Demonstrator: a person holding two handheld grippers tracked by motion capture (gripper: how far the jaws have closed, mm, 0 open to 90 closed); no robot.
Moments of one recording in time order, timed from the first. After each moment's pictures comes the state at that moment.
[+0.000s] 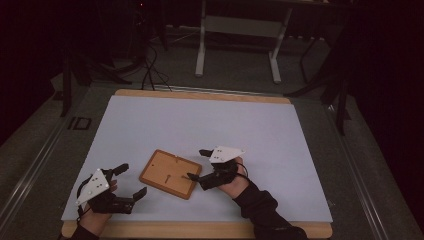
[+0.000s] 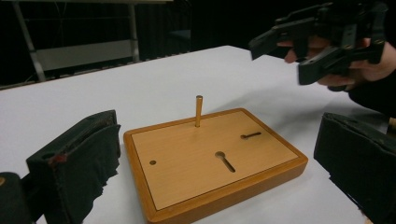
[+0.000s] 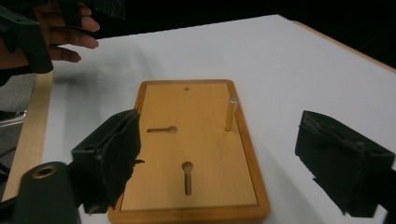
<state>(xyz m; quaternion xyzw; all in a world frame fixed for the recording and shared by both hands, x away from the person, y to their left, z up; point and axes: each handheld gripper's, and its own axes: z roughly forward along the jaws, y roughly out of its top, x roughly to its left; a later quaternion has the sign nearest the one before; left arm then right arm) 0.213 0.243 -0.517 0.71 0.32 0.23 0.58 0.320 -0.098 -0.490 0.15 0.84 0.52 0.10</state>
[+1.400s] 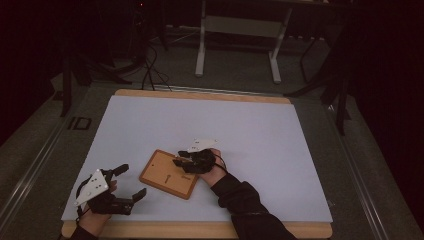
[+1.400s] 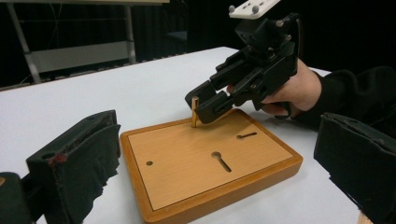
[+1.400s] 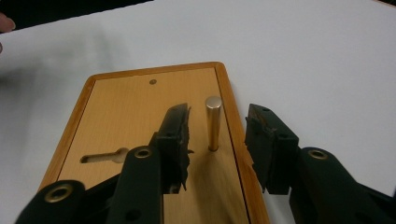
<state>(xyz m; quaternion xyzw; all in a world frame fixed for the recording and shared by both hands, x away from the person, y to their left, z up) 0.212 0.244 -0.517 0.71 0.31 0.23 0.59 0.367 -0.043 -0.534 0.18 0.85 0.49 0.07</state>
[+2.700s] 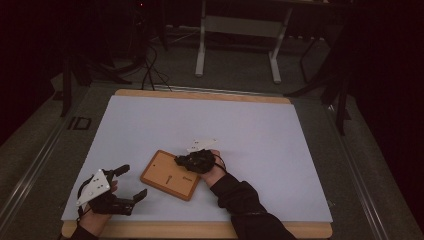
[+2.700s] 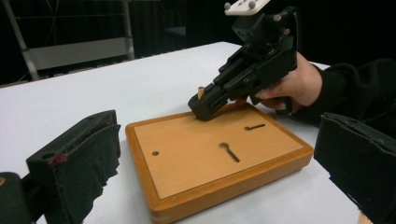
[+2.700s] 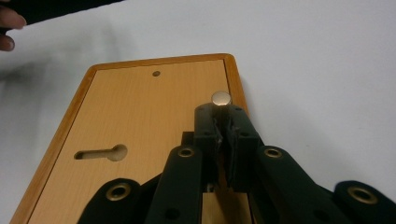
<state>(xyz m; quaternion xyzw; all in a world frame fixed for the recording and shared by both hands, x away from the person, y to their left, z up) 0.213 0.242 -0.518 0.71 0.31 0.23 0.58 0.368 -0.043 -0.536 0.18 0.86 0.48 0.04</state>
